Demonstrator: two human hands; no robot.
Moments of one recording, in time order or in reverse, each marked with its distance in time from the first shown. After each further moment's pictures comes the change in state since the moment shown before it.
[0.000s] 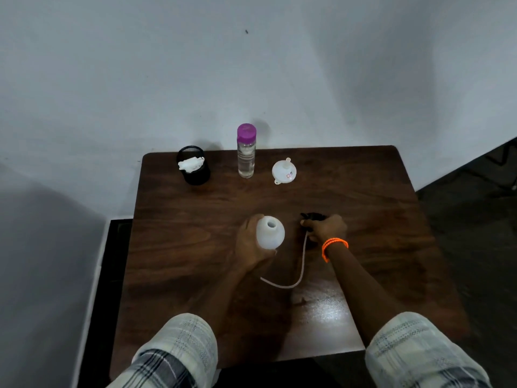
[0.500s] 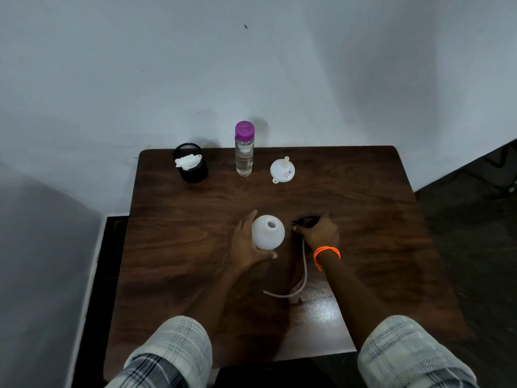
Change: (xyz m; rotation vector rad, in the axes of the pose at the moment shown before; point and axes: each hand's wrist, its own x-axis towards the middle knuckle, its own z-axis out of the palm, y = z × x) left_hand 0.003 0.001 0.000 -0.009 -0.032 -0.060; right_hand -0.020 0.004 0.007 -0.315 0.082 -0.275
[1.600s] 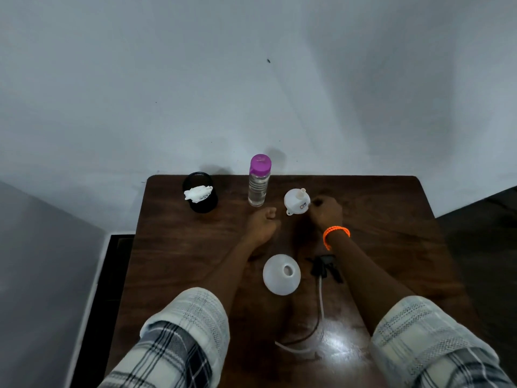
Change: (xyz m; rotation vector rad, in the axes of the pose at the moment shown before) left_hand 0.155 0.034 -0.022 -0.256 -0.138 -0.377; right_hand 0.118 -0.103 0.011 0.041 -0.019 -0.178
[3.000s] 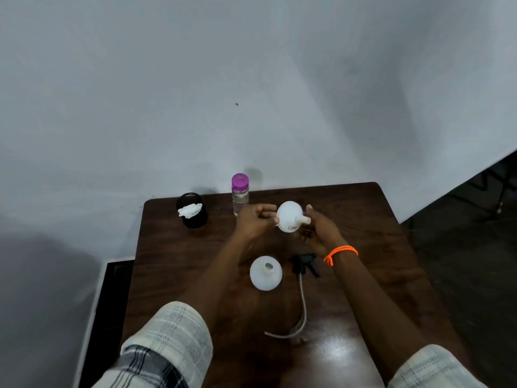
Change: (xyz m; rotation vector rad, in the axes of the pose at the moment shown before) left_hand -0.081 0.075 -0.012 -0.214 -0.036 0.294; right_hand -0.101 -0.014 -0.086 1.102 -0.228 0.420
